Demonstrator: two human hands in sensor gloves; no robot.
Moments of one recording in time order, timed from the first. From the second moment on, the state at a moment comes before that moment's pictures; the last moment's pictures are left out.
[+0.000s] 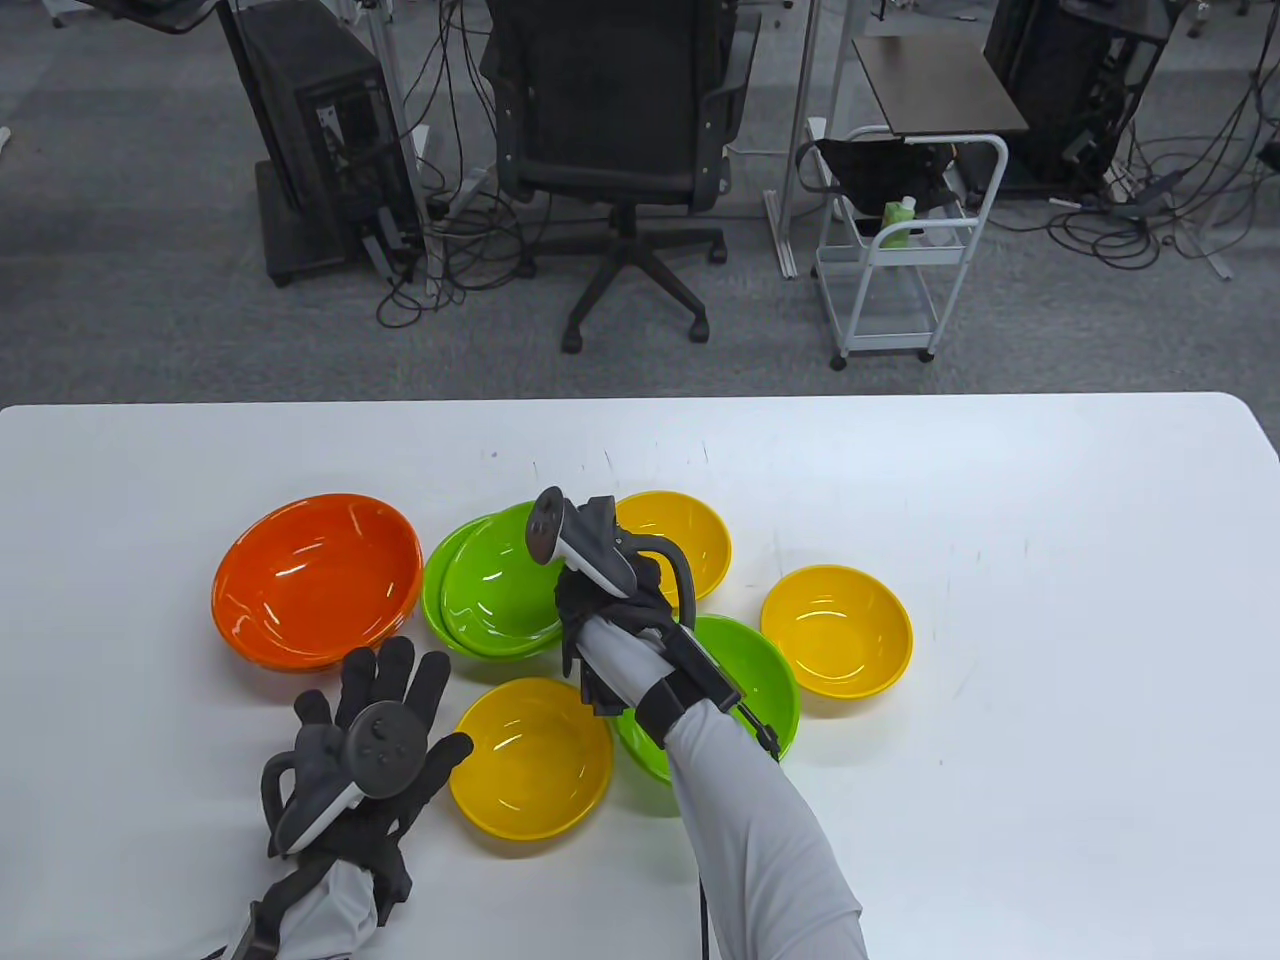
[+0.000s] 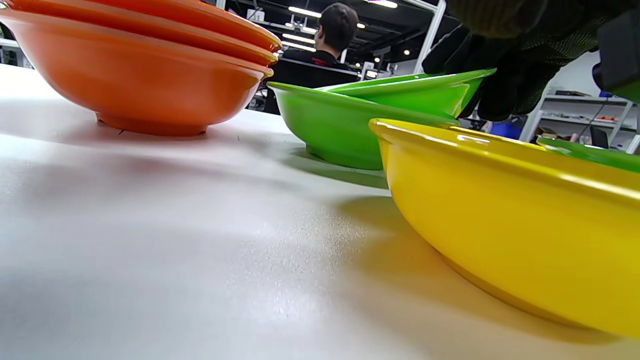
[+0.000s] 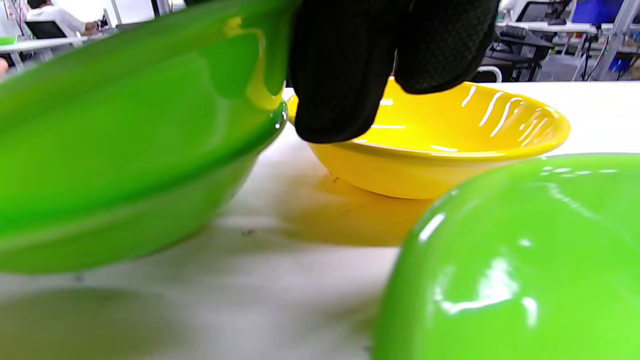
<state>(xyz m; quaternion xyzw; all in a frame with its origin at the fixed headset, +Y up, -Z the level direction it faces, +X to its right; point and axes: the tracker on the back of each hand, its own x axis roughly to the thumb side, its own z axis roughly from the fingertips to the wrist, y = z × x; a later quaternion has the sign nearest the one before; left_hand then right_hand) -0.250 -0.722 -0.295 -0.03 -0.03 0.11 0.99 -0.061 -0.688 -0.468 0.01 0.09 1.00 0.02</state>
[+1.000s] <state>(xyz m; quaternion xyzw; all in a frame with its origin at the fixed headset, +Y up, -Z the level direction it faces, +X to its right) -0.252 -0.724 -0.294 -0.04 -0.03 0.10 0.99 0.052 -0.633 -0.382 0.06 -0.02 1.00 0.02</state>
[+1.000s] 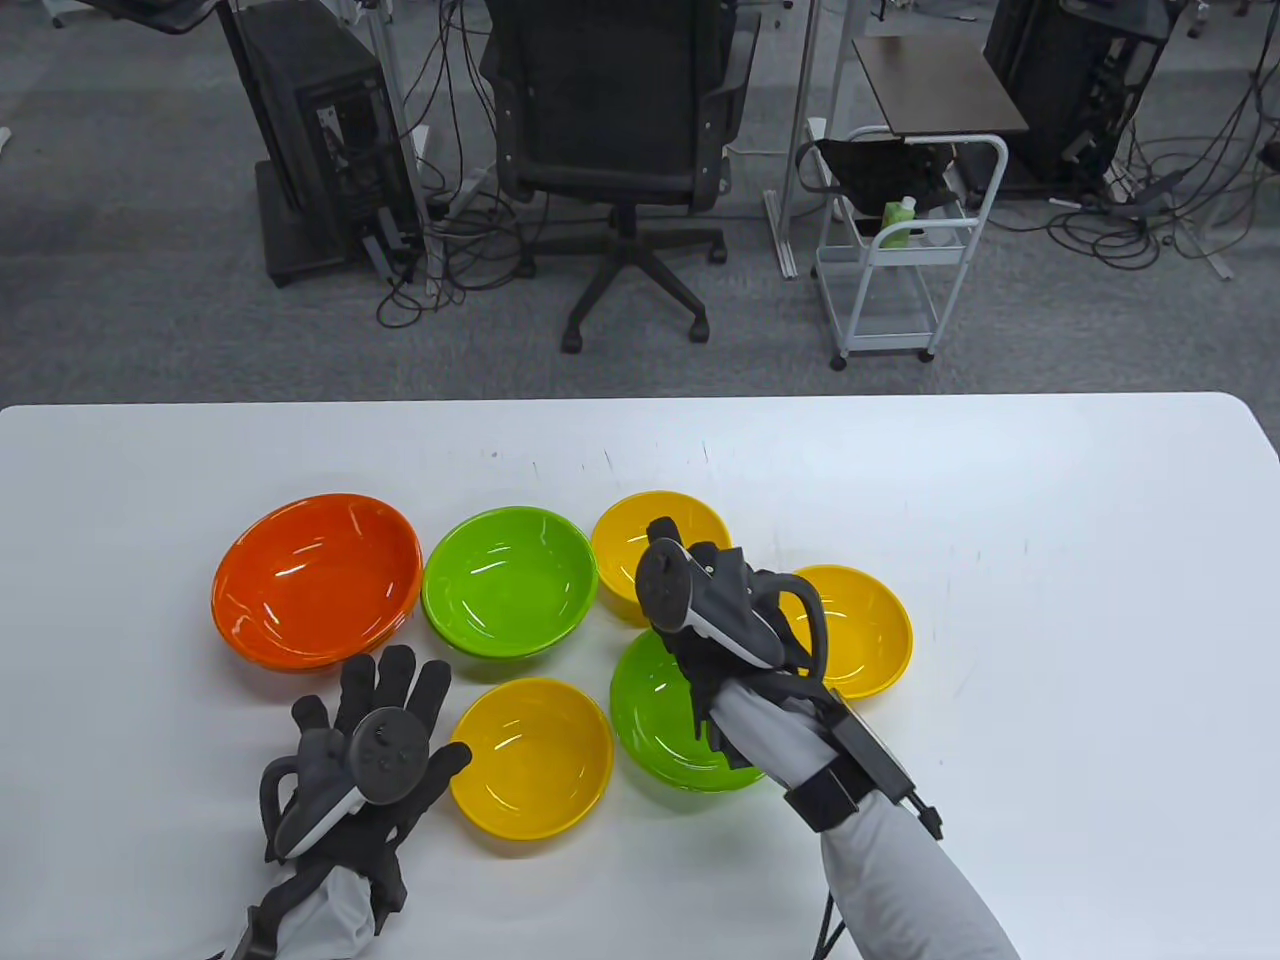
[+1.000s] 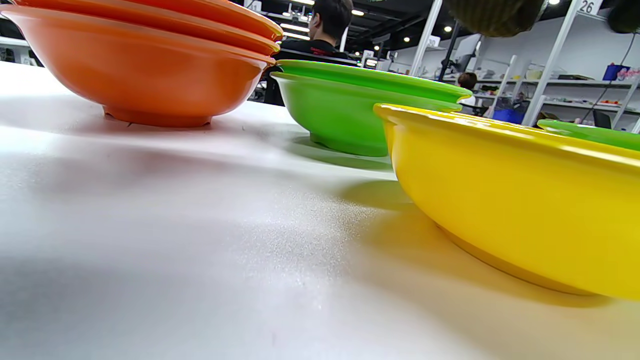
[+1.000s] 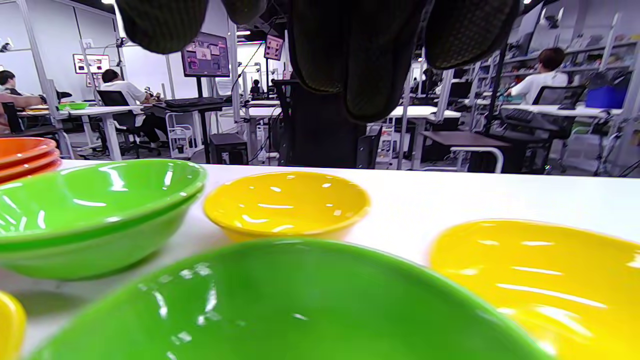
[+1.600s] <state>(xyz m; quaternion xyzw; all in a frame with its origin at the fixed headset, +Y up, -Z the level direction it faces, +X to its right) -0.252 -0.729 -0.295 -0.06 -0.04 0.11 0.99 0.118 -0.717 -0.332 0.00 0.03 1.00 0.00</state>
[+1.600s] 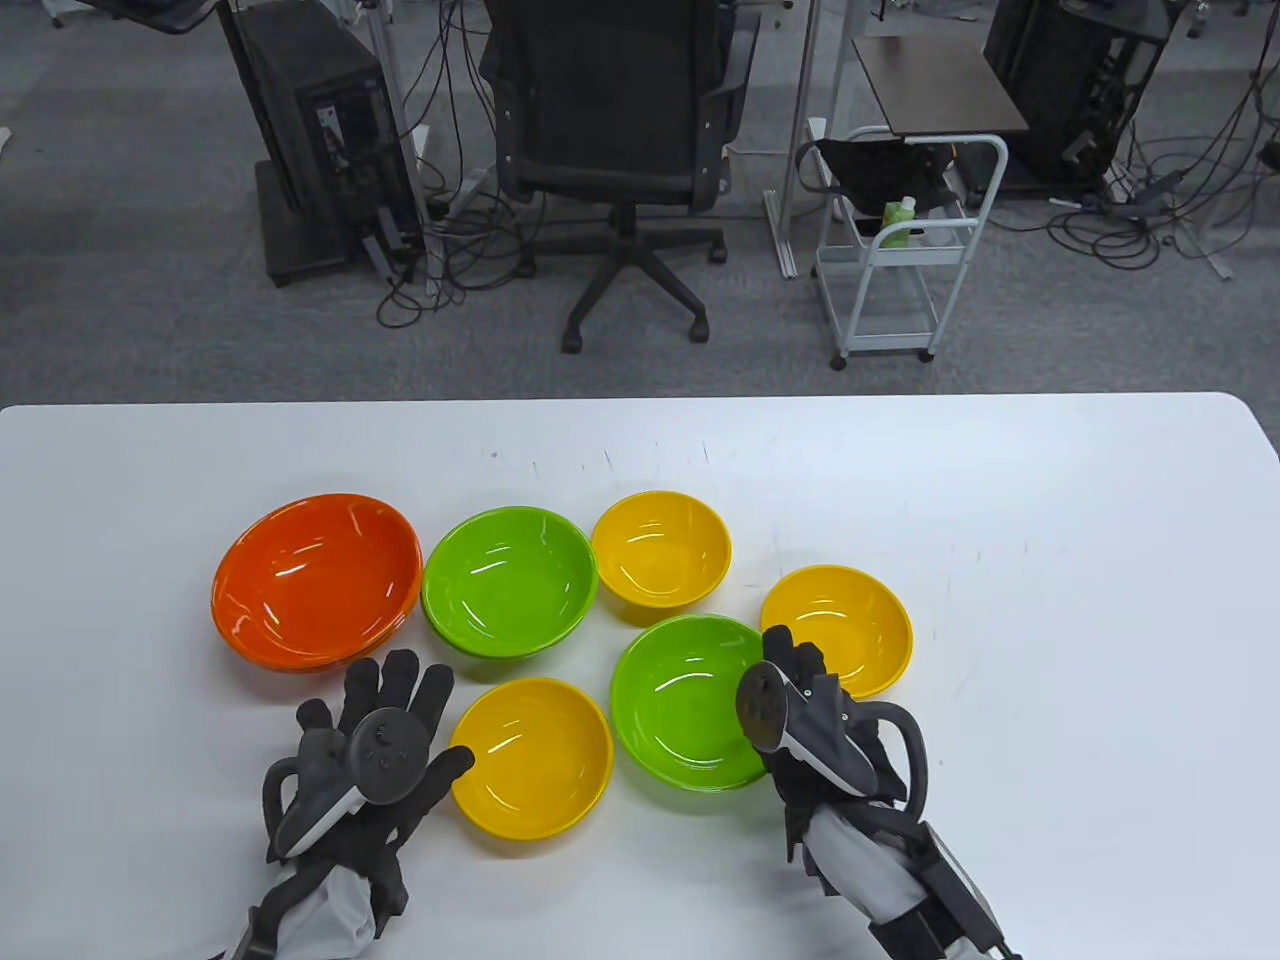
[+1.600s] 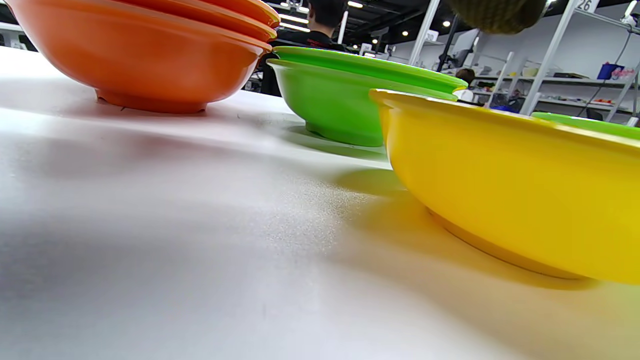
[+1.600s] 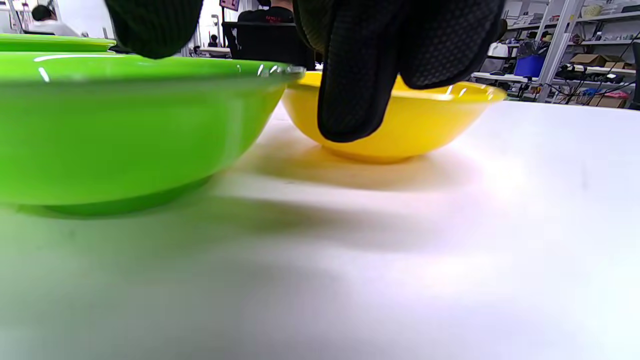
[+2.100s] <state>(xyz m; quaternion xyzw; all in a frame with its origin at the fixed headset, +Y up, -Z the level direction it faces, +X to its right) -0.250 -0.723 -0.294 -0.04 -0.04 0.09 0.99 0.125 -0.736 -0.348 -0.01 0.08 0.99 0.11</state>
